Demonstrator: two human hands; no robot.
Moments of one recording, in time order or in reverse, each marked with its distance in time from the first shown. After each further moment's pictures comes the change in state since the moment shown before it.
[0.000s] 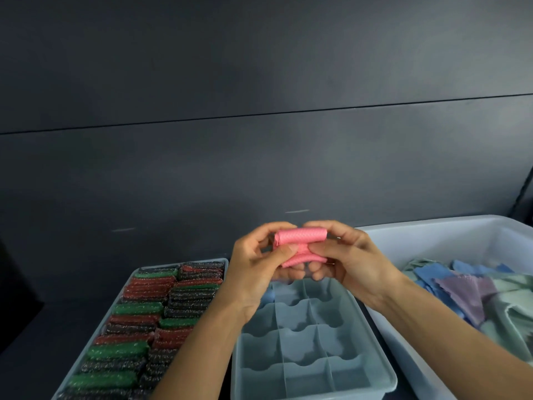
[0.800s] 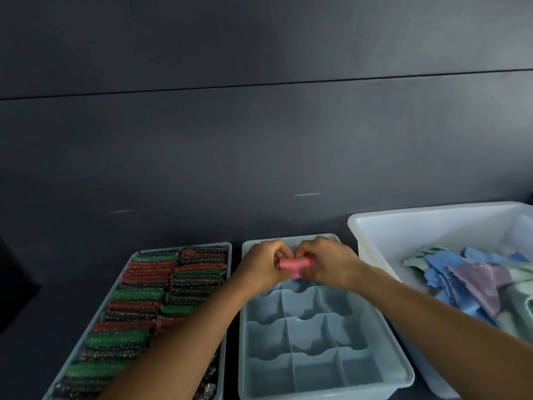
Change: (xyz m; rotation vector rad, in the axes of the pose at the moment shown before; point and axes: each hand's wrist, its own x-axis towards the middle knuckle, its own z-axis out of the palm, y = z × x) left_hand 0.048 -0.089 -0.038 0.791 -0.211 -0.128; right_hand 0.056 0.068 -0.022 -1.520 -0.203 0.088
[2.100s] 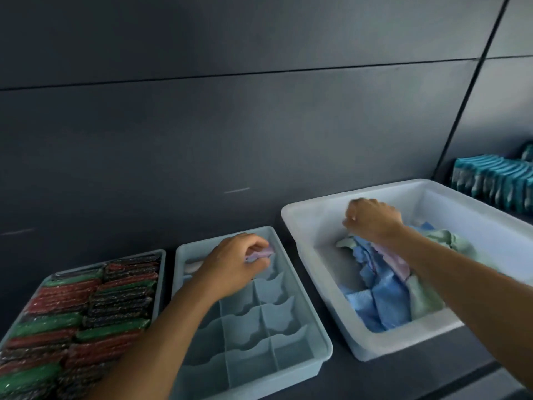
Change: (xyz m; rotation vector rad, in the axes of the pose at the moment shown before) left_hand 0.006 0.055 0.034 0.159 -0.050 0.171; right_hand -0.067 0.141 -0.077 -0.207 0.183 0.657
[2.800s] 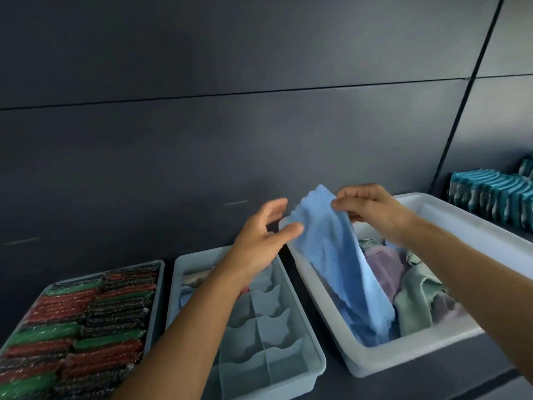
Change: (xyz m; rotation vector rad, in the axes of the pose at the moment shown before) left_hand 0.018 0.082 -0.008 -0.638 0.087 -0.104; right_hand -0.025 -0.005 -0.055 1.105 -0.128 -0.360
